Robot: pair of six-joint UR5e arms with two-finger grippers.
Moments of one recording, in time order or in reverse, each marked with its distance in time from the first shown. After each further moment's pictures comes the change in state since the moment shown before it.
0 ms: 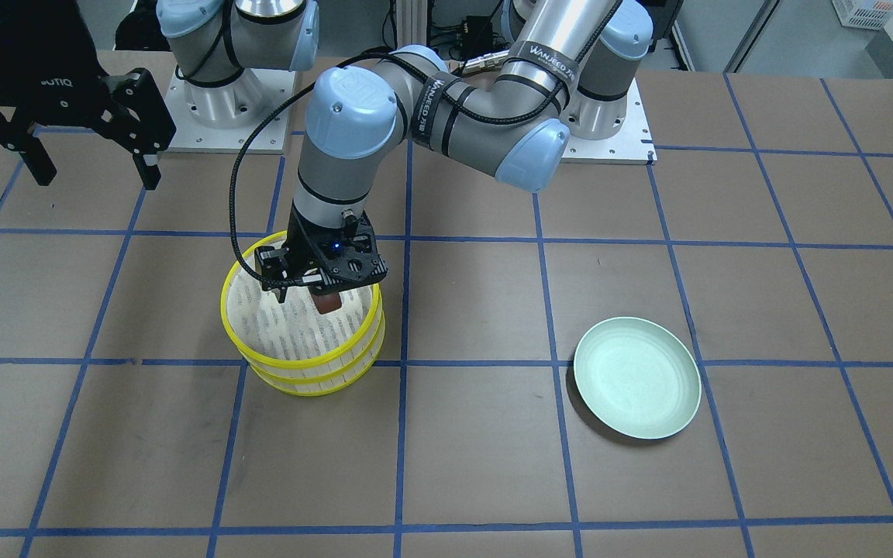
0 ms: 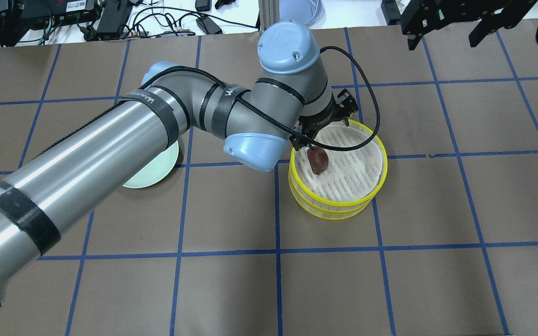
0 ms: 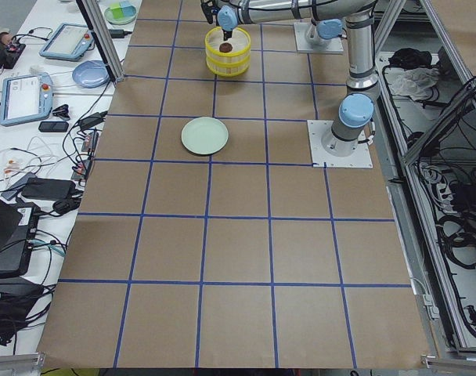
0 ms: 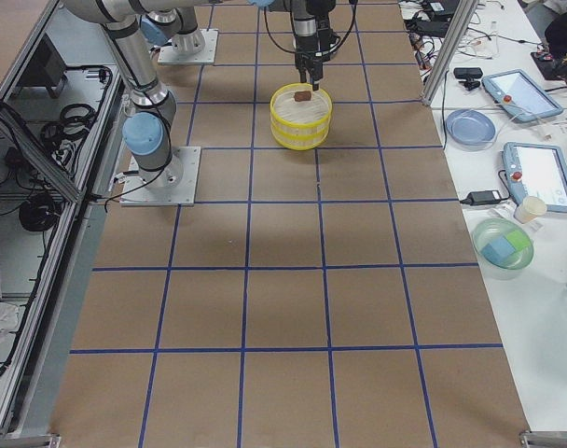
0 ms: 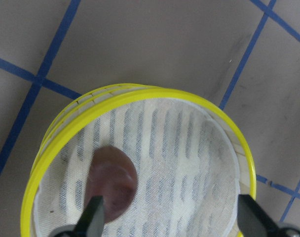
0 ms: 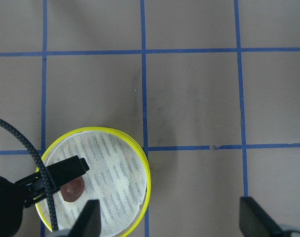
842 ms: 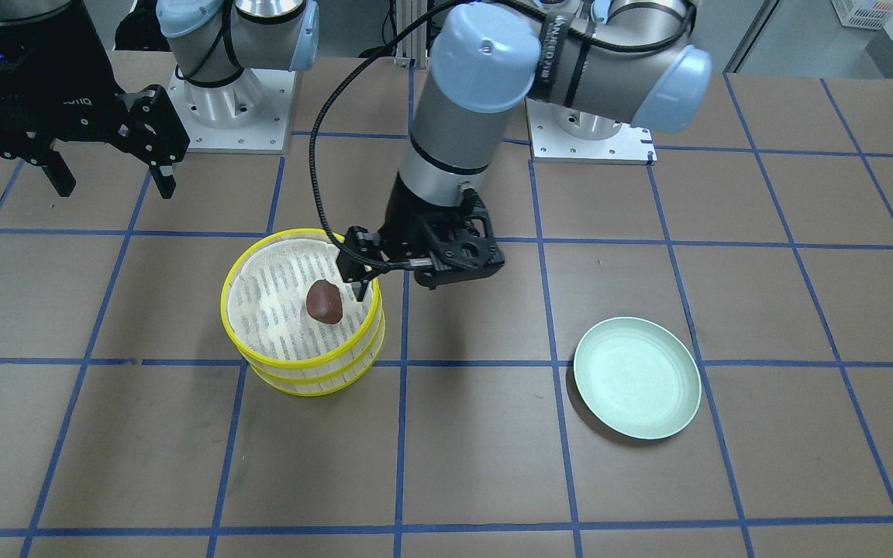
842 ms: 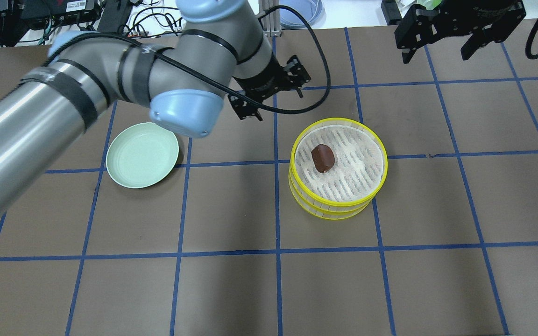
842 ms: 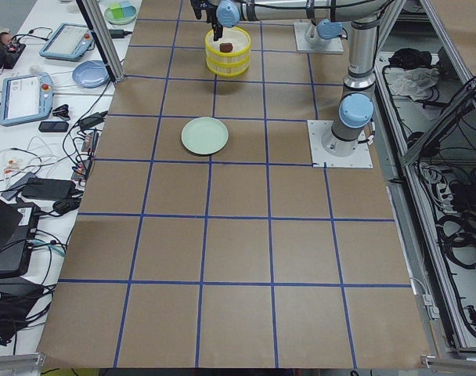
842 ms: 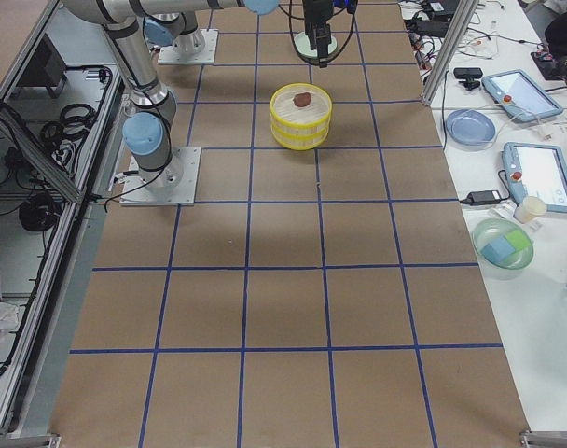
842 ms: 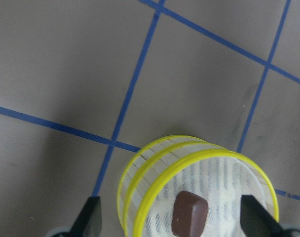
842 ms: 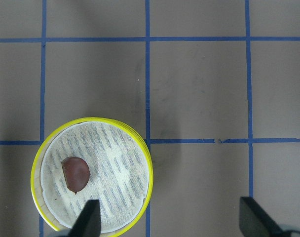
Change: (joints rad) left arm 0.201 0.160 0.002 -0.210 0.015 0.340; right arm 0.000 -0.002 0.038 -0.007 0.005 -0.012
